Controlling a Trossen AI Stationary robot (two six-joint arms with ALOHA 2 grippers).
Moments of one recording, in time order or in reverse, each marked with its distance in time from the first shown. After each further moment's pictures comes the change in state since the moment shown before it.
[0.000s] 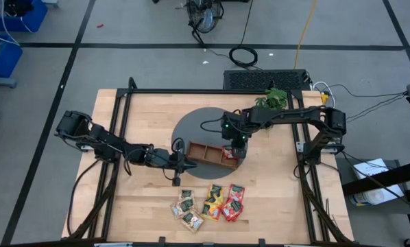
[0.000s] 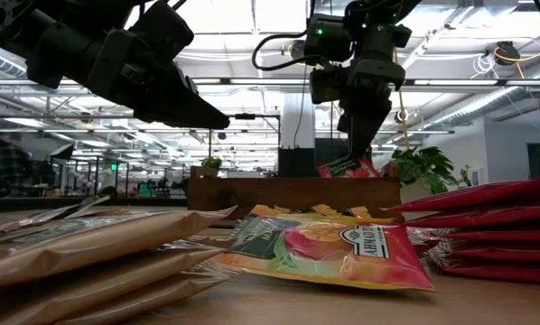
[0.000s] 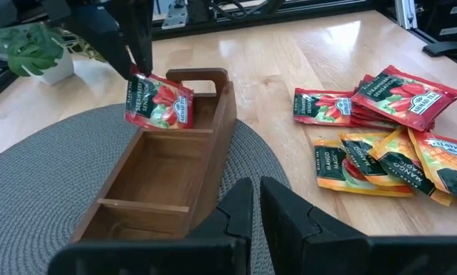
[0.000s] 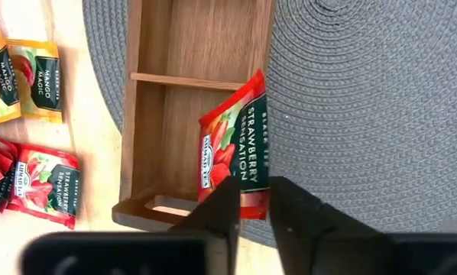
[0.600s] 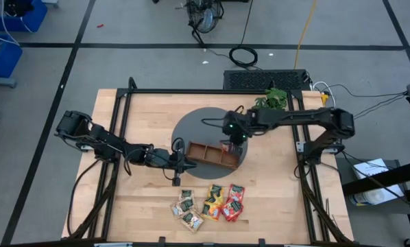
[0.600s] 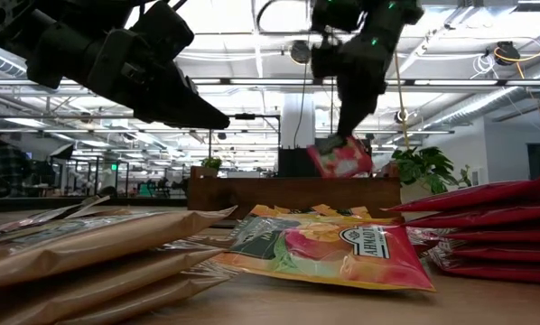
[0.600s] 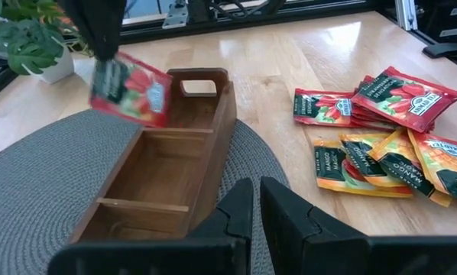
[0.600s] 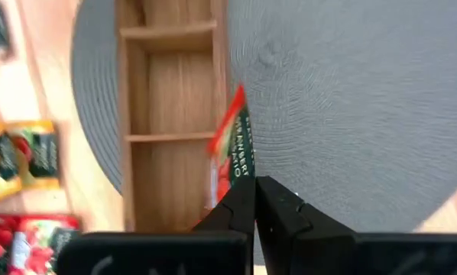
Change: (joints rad) left arm 0.000 0.000 0.000 0.001 0.000 -0.011; right arm 0.055 -0.110 -0.010 0.073 0.169 0.205
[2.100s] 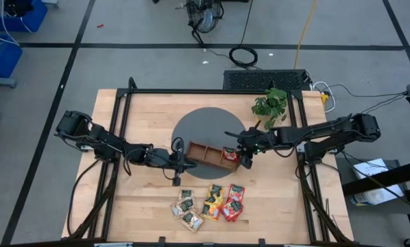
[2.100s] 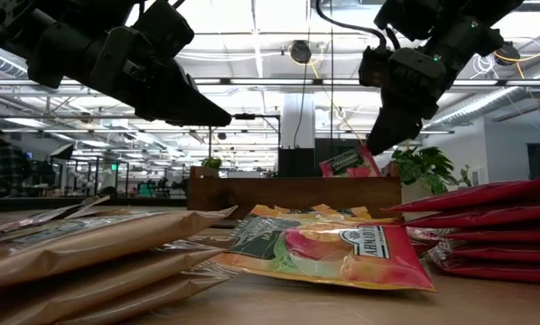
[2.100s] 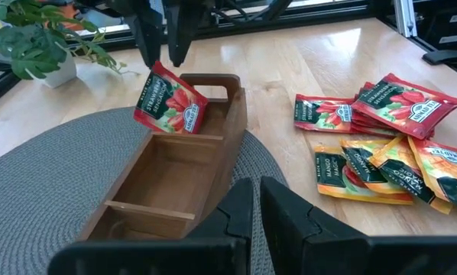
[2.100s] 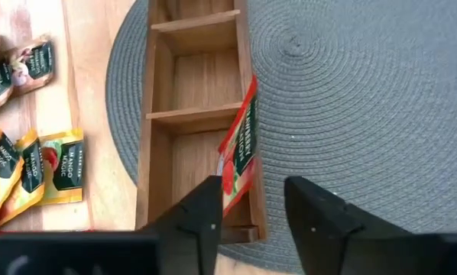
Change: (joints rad) left arm 0.001 0.000 -0.001 0.016 -0.003 0.004; right arm 0.136 -0.291 -0.519 0.518 0.101 0.202
